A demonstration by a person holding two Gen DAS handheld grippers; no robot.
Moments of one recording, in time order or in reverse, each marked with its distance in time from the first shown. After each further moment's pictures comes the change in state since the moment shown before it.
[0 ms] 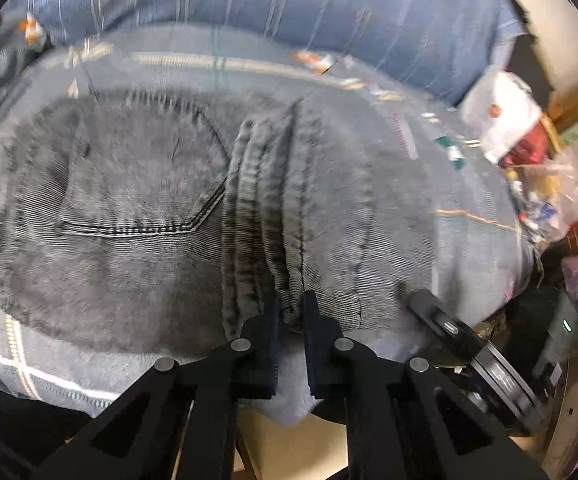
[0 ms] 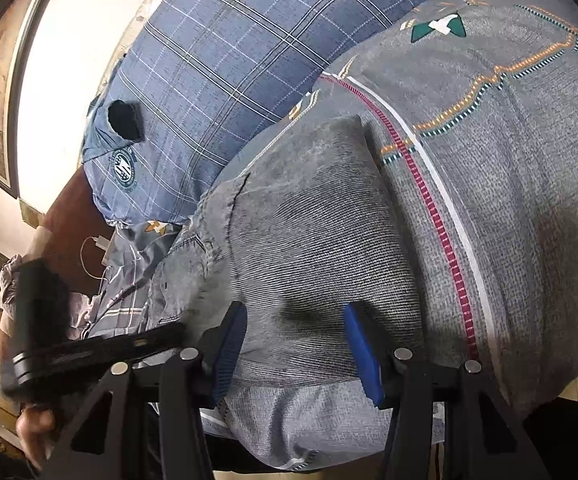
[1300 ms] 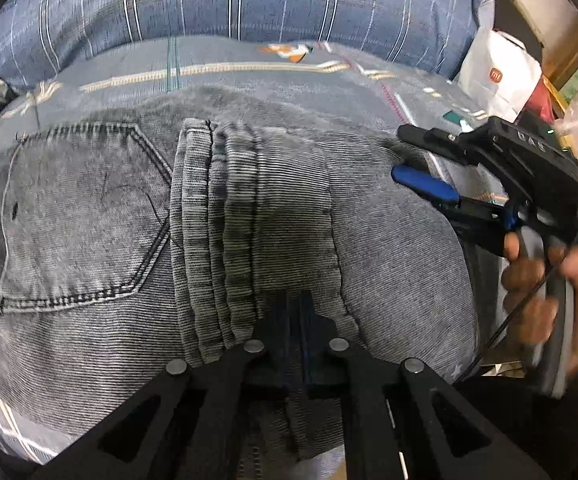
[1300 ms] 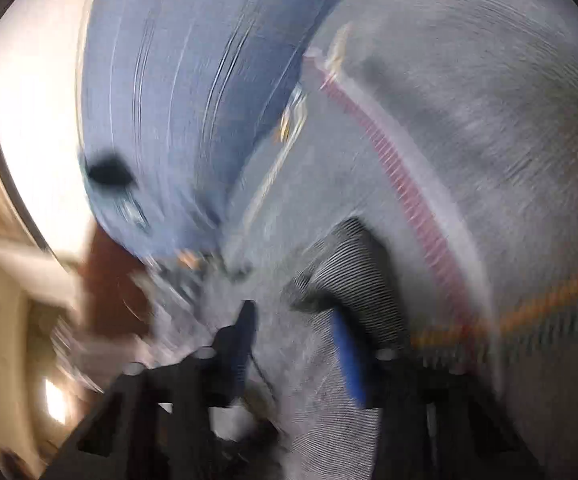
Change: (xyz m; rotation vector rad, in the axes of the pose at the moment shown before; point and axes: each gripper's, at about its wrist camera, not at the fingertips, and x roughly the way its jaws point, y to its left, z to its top) left arm 0.077 -0.028 0.032 0.151 -0.016 0.068; right arm 0.095 -0.049 0.121 0.296 0.172 0.252
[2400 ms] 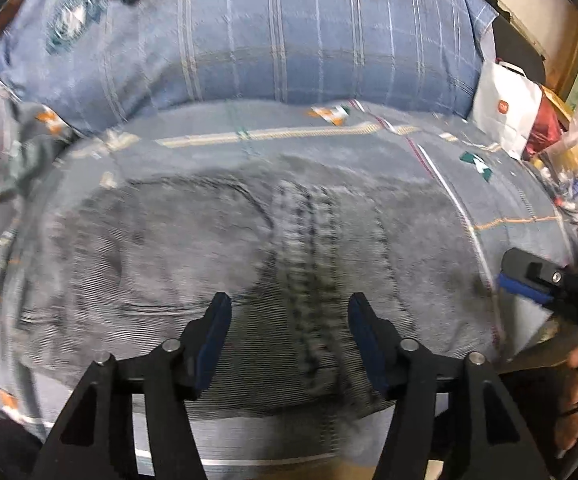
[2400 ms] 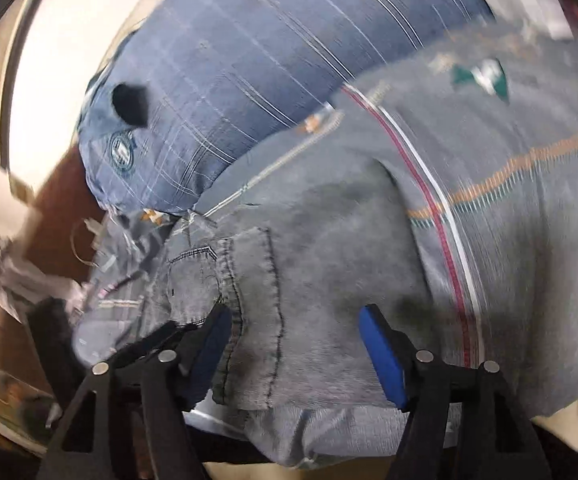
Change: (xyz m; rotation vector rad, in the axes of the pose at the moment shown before) left arm -0.073 0.028 -0.023 0.038 -0.201 0.166; right arm -0.048 0.095 -0.138 -0.405 -0.128 -0.357
